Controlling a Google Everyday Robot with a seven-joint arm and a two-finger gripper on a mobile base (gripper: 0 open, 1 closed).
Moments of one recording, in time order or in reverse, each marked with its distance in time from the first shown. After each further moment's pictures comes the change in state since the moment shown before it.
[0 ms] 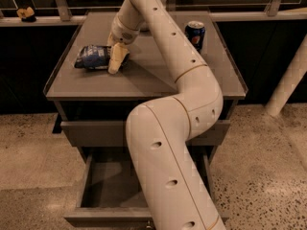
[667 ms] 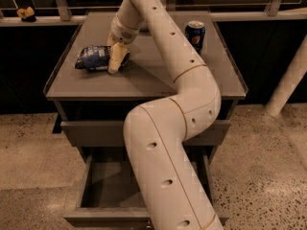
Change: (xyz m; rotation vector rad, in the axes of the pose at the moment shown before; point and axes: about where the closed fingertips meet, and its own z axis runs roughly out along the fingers) arm -0.004 -0.002 -0.007 0.000 0.000 0.000
